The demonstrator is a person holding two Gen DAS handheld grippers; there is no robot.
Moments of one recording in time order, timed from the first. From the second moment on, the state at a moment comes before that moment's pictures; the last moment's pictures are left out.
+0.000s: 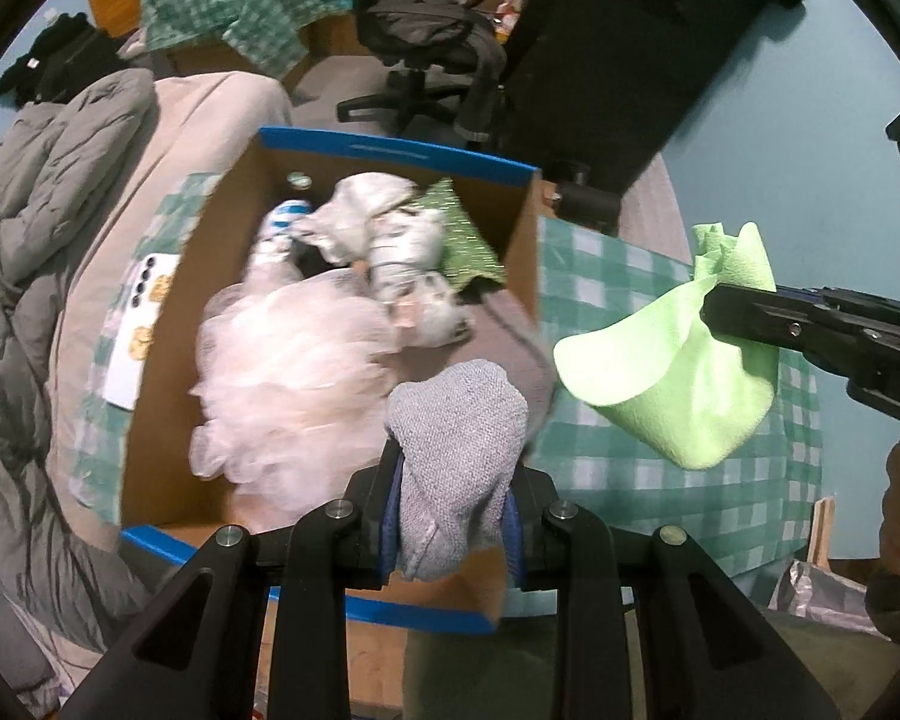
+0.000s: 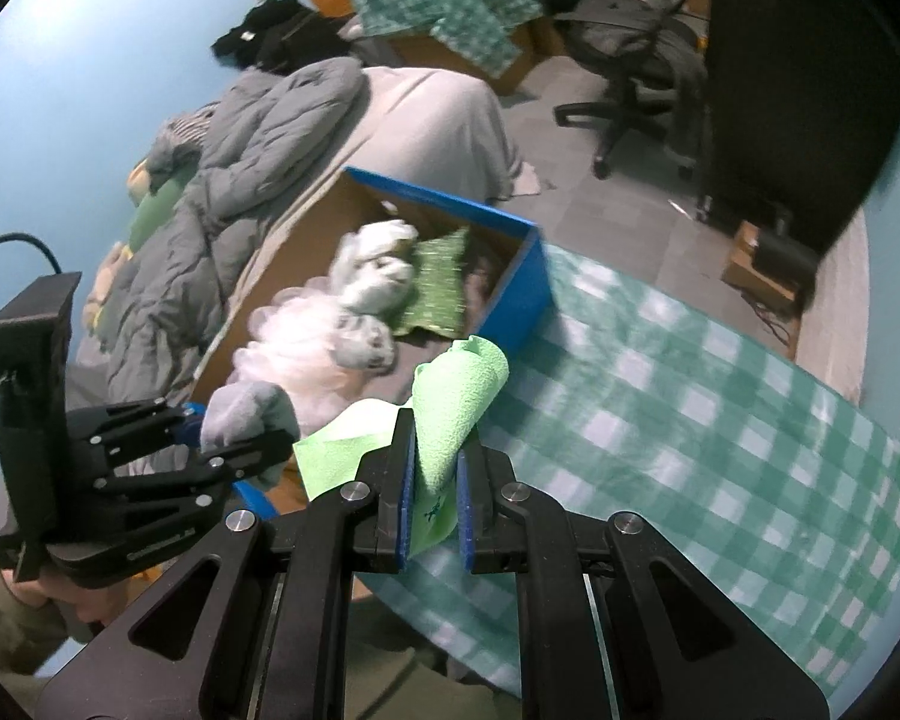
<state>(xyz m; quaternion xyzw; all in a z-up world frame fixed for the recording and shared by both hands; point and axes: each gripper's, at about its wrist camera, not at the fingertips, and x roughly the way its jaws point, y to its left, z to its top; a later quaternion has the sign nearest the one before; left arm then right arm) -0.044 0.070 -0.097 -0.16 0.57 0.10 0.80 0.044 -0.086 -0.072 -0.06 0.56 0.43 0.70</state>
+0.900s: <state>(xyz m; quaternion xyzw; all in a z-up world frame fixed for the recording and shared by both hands) -0.071 0.139 -0.136 -0.18 0.59 0.11 0.78 -0.018 0.021 -0.114 -0.15 0.58 0.48 0.64</state>
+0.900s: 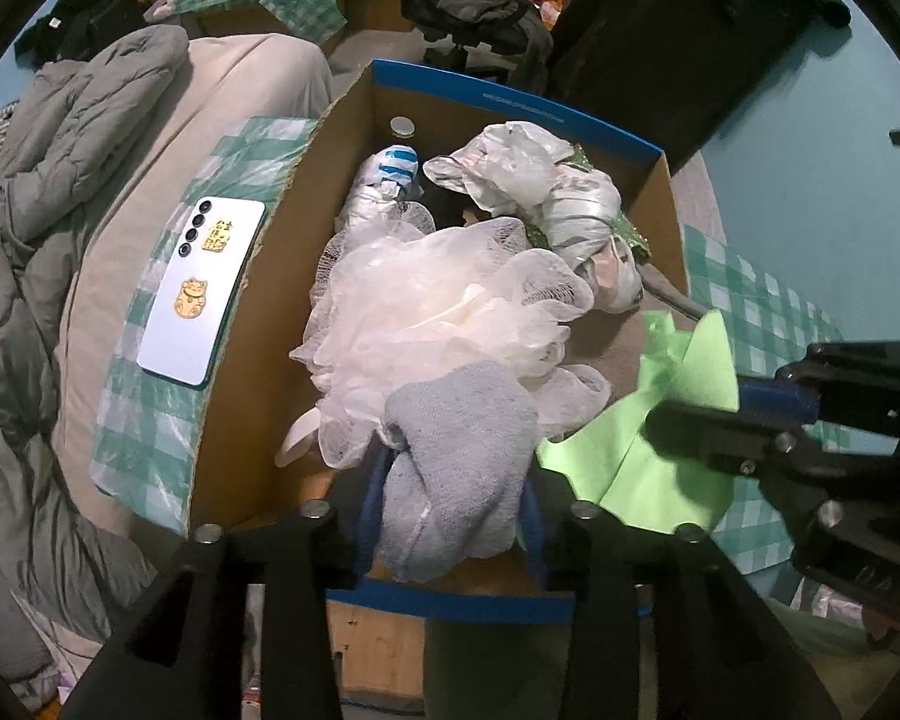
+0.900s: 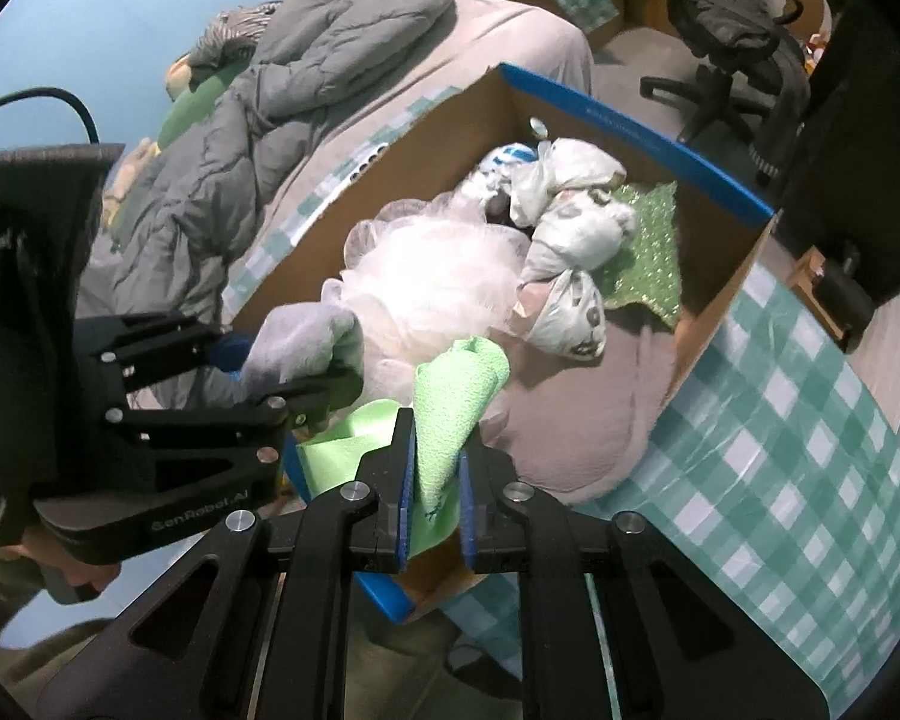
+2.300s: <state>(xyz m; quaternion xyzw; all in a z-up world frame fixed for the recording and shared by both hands) -0.070 0.109 -0.035 -0.16 0.51 0.13 0.83 0.027 -0.079 -0.035 -0.10 0.55 0.33 0.76</state>
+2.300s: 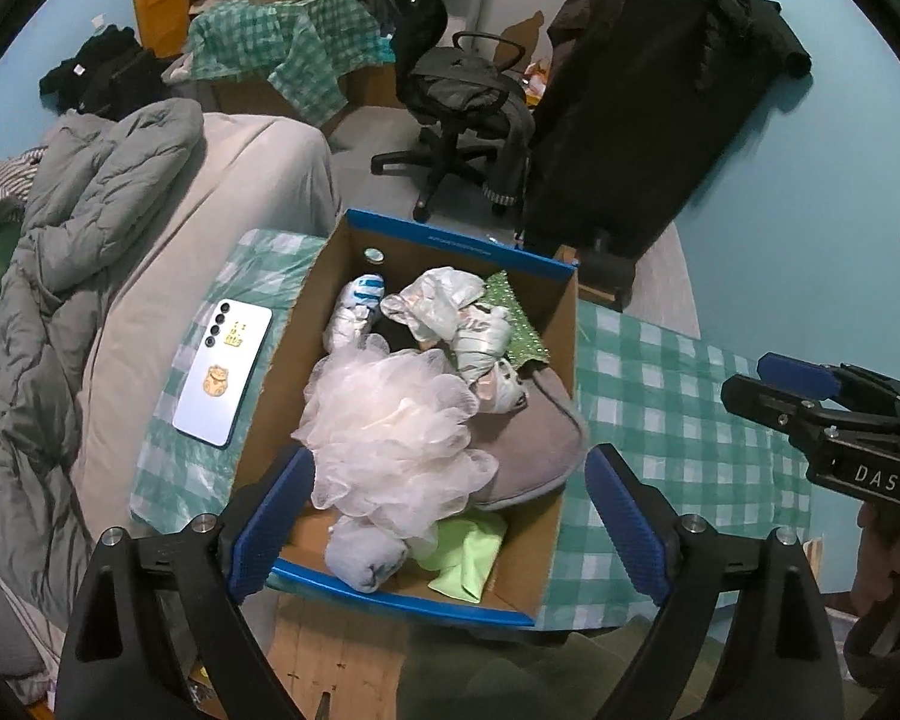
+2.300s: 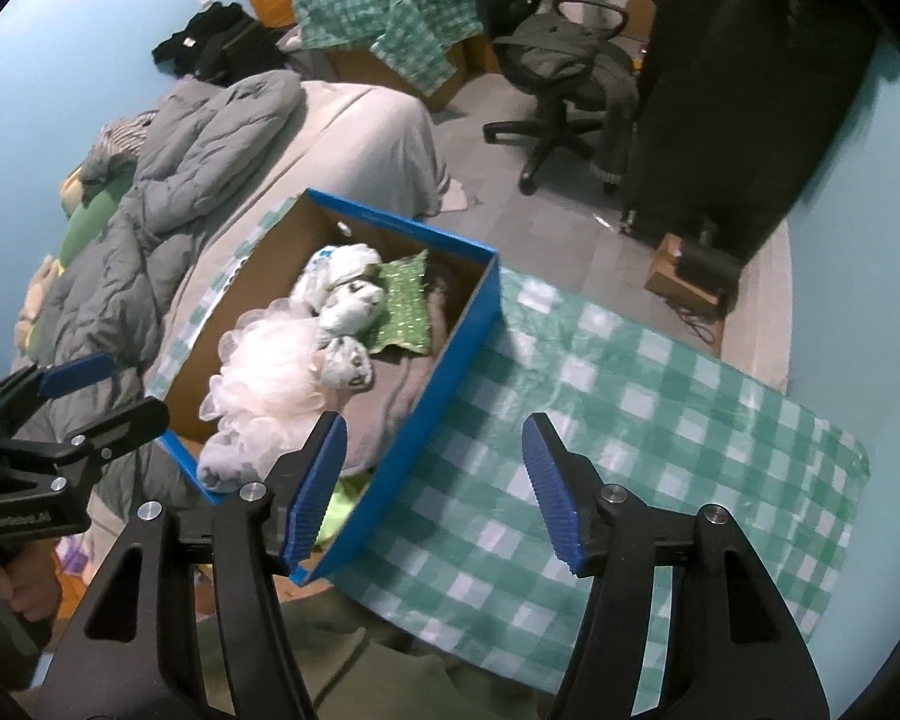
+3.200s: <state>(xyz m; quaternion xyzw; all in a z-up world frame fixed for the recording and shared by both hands) -0.058 0.059 -0.010 -0.11 0.50 0.13 0.85 0.038 -0.127 -0.019 -0.09 0.54 0.30 0.78</state>
